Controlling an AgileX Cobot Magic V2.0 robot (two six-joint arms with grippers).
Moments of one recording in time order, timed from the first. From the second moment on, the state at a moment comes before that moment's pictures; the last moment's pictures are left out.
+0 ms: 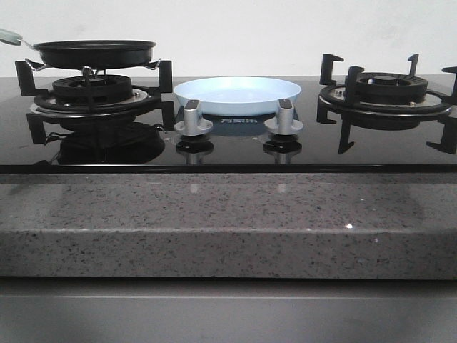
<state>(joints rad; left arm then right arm) -0.04 0.65 -0.70 -0.10 0.55 0.02 0.11 0.69 -0.72 0.04 0.68 0.03</state>
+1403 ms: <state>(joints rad) -0.04 0.65 -0.70 -0.10 0.55 0.02 0.22 2.01 -1.95 0.25 1.04 -0.09</state>
